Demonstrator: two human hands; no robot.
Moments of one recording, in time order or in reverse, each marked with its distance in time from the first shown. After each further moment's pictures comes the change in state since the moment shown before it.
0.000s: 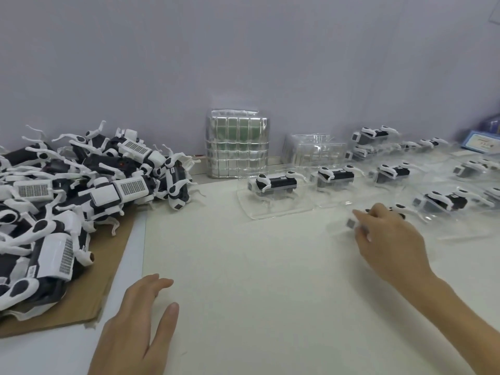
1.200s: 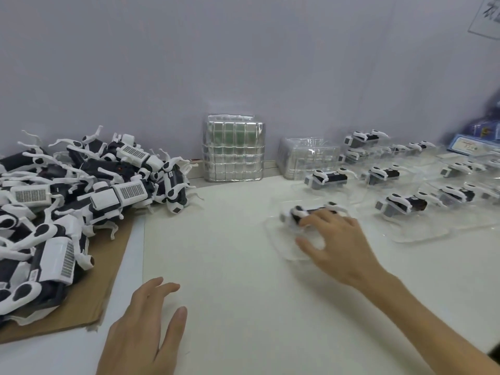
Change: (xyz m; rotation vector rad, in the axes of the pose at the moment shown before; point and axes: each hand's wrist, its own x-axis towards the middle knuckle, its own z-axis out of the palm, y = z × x) left_hand 0.001 0.000 0.005 0.141 0.012 0.049; right_hand -0.004 -0.055 0.002 0.239 -0.156 -0.224
